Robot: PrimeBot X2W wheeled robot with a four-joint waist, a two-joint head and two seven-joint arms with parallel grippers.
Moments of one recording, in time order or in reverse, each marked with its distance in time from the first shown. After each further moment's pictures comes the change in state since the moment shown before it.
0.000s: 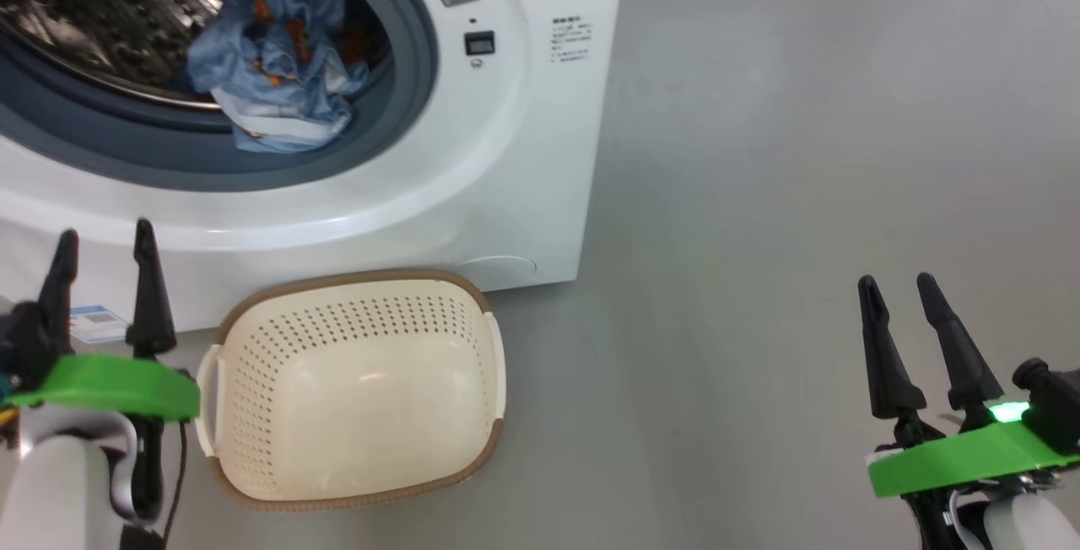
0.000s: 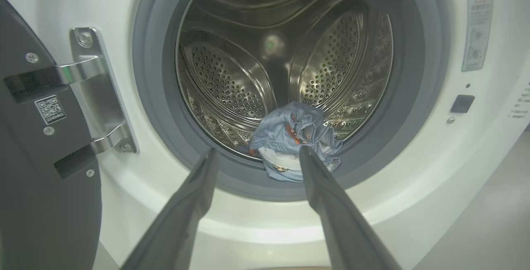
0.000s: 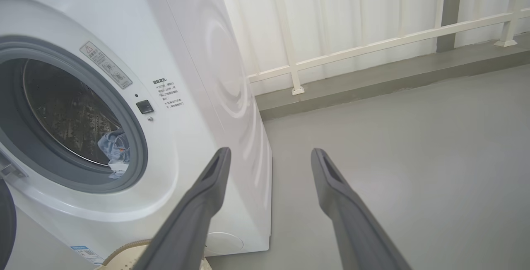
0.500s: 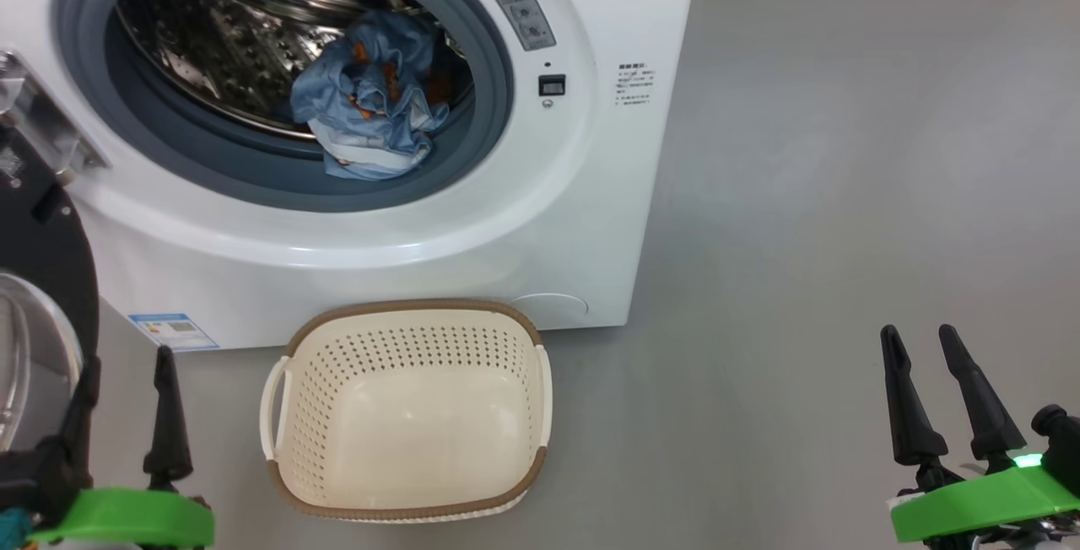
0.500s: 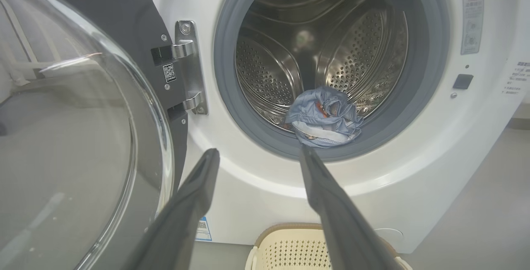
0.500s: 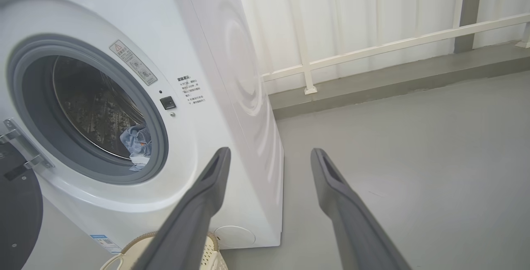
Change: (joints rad) left arm 0.292 -0.035 0.045 -0.178 0.020 0.000 0.000; right arm 0.100 -0.021 -0.034 -0.001 0.008 0.000 0.000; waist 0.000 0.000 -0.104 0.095
